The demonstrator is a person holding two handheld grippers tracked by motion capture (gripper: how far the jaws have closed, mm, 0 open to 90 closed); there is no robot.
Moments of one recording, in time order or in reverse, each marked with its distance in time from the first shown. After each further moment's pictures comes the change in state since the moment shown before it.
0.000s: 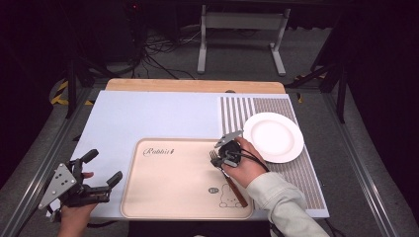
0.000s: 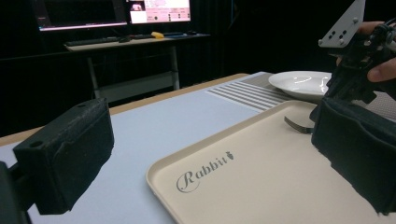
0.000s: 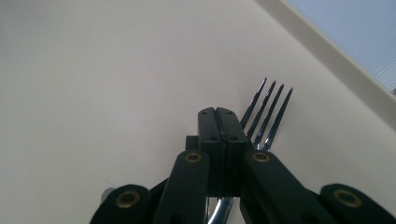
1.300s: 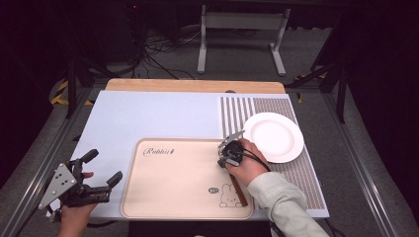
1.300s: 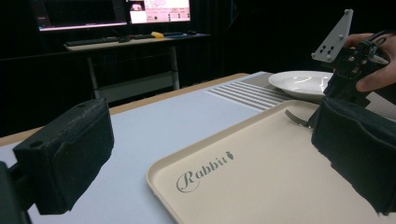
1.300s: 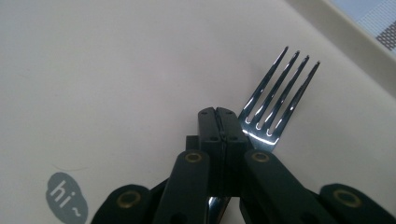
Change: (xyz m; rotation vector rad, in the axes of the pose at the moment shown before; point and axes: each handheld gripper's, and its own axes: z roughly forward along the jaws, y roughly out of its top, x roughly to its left) left arm 0.000 0.000 0.000 0.002 -0.001 0.002; right arm -0.017 -0.013 0.008 0.089 -0.071 0.070
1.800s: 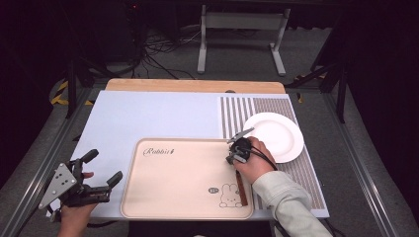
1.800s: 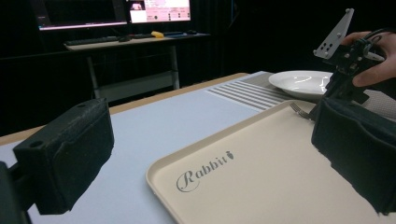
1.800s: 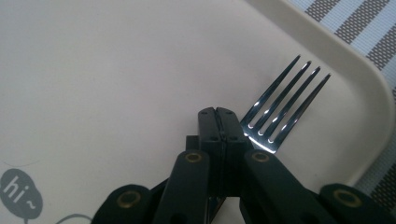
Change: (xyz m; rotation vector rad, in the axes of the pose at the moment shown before) left arm 0.000 0.000 0.000 0.001 0.001 -0.002; right arm -0.018 -0.010 -0.008 0.004 -0.061 0.086
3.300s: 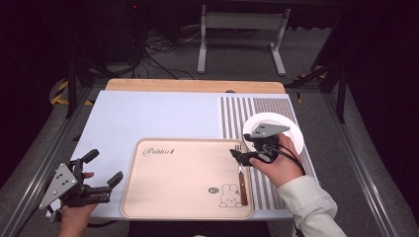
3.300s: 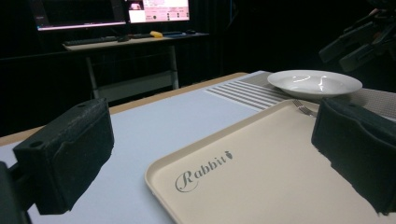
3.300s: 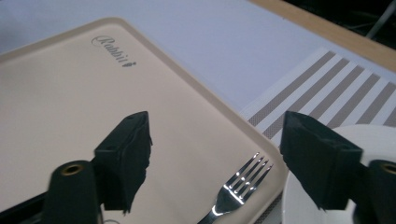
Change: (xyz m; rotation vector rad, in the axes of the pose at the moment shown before) left arm -0.001 0.000 0.000 0.001 0.001 0.006; right arm -0.005 -0.012 -0.085 -0.415 -0.008 -0.106
